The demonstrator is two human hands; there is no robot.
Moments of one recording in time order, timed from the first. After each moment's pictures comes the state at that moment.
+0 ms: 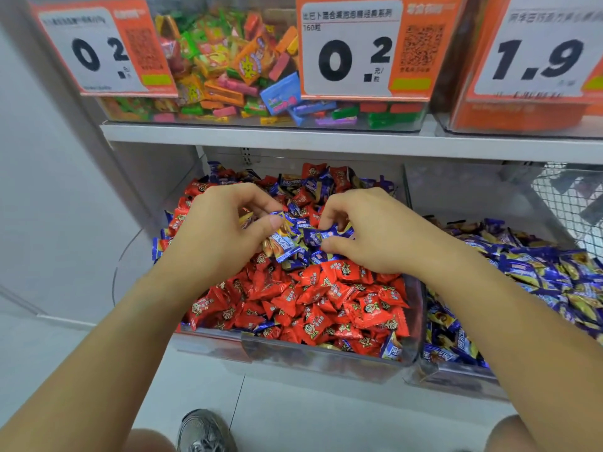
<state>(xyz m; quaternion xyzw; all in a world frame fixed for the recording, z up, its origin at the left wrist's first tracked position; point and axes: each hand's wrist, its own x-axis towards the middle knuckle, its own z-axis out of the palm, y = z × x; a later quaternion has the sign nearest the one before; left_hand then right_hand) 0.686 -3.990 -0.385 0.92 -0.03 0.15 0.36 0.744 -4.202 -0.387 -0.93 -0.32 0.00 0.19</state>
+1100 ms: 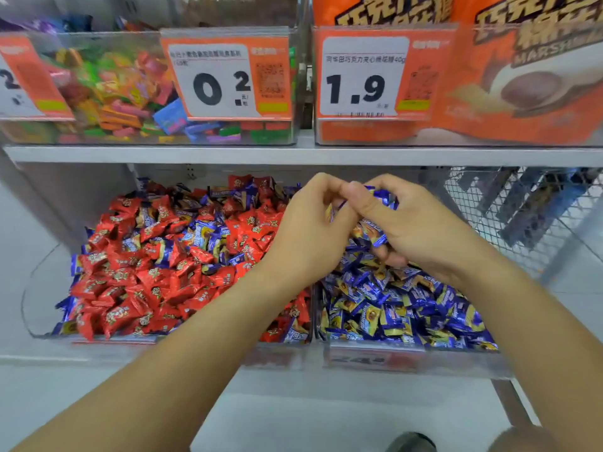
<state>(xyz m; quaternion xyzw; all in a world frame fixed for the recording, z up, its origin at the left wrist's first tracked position) 0.694 -4.180 -0.375 0.82 -0.12 0.14 0.53 0.703 -4.326 -0.363 -0.80 -0.09 0.04 0.59</state>
